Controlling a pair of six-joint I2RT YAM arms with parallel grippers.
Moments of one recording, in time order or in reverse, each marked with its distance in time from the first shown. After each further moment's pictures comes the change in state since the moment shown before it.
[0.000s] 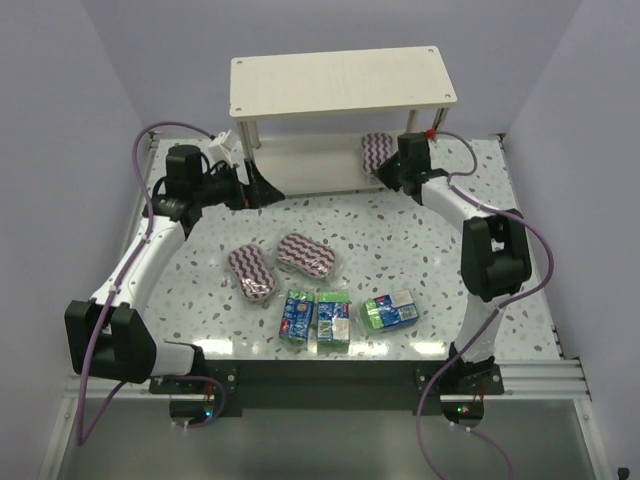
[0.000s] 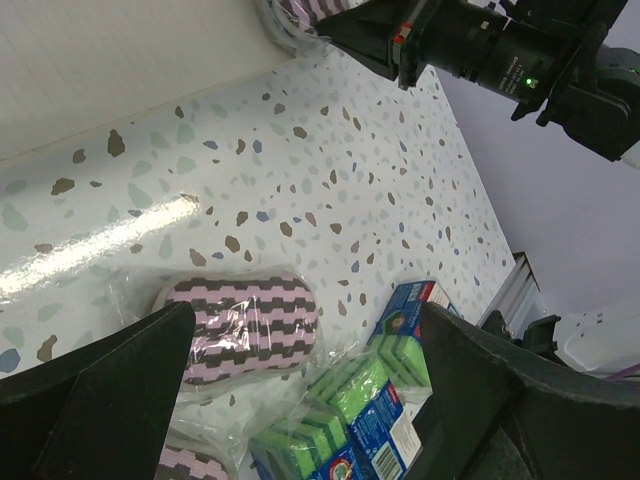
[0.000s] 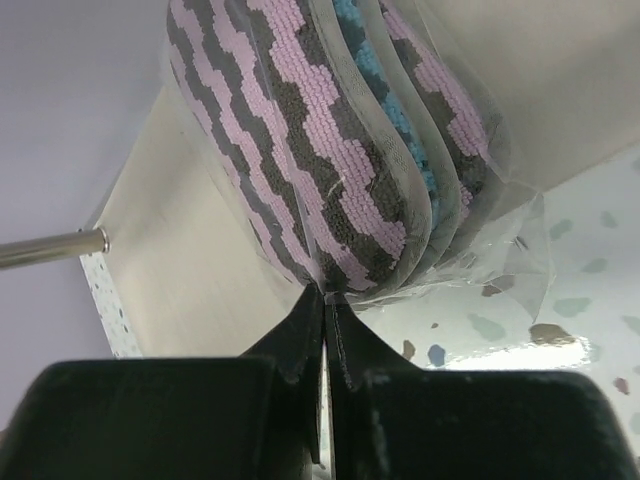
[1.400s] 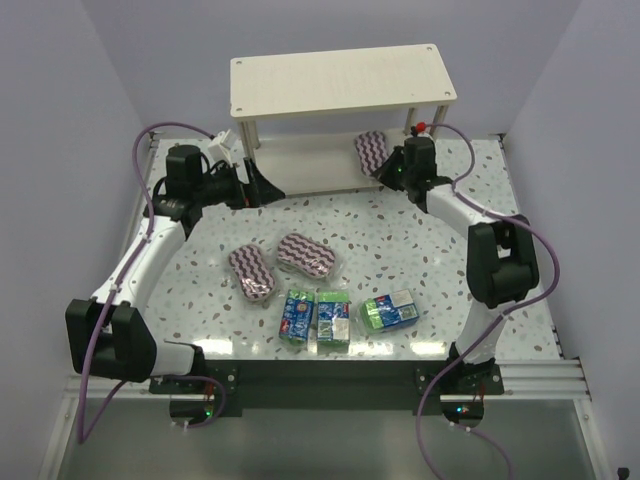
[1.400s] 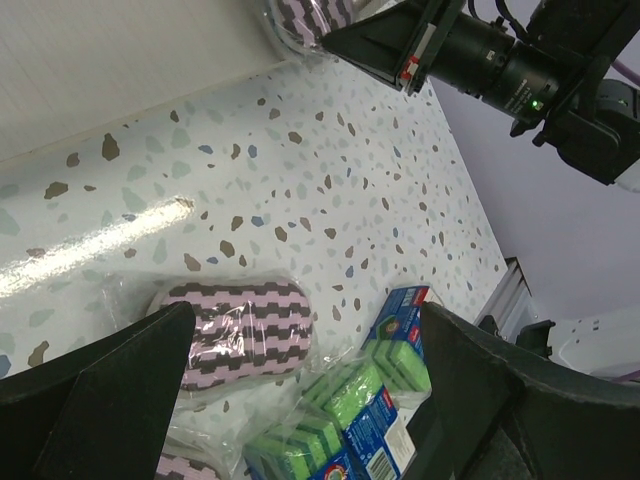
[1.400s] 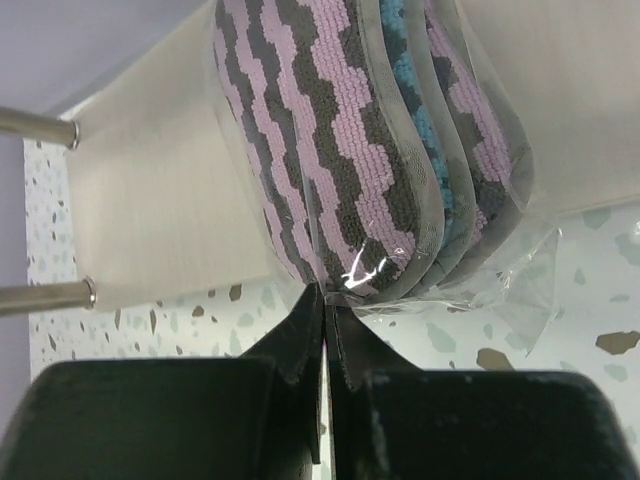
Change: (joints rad) left arm 0.002 0.004 -0.009 0.031 0.007 -0.029; right arm -0.024 -0.072 -0.119 0.161 -0.134 -0.322
